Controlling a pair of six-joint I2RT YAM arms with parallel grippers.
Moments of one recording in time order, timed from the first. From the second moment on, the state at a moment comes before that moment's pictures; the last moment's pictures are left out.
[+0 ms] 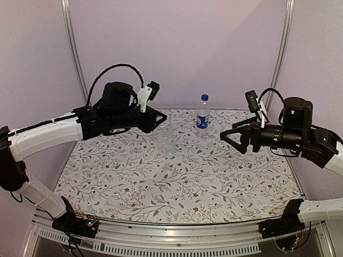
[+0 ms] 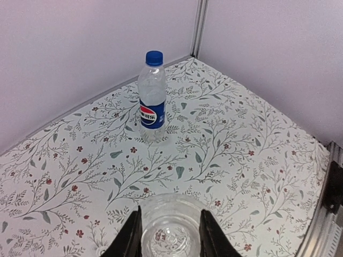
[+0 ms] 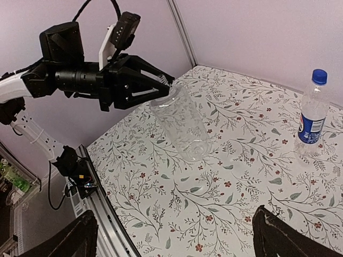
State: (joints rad) left arm -0.82 1.43 1.23 -0.20 0.00 -0.12; right arm 0.82 0.89 0.96 -0.35 -0.20 0.31
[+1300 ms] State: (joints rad) left arm -0.62 1.85 1.30 0.00 -0.06 -0.04; right arm 0.78 1.24 1.06 -0.33 -0.06 0.13
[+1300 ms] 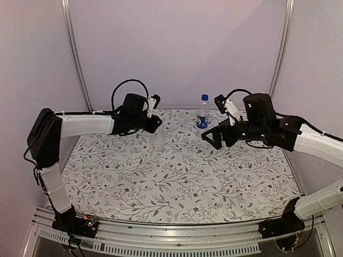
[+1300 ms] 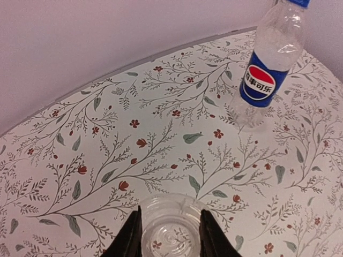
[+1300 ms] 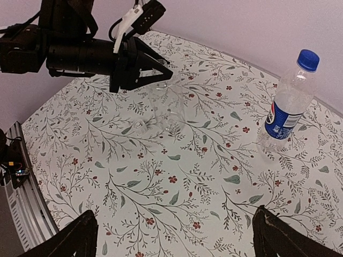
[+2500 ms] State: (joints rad) left arm -0.62 1.57 1.25 -0.06 -0.05 -0.13; right arm 0.63 1.63 1.56 -0.34 0.19 0.09
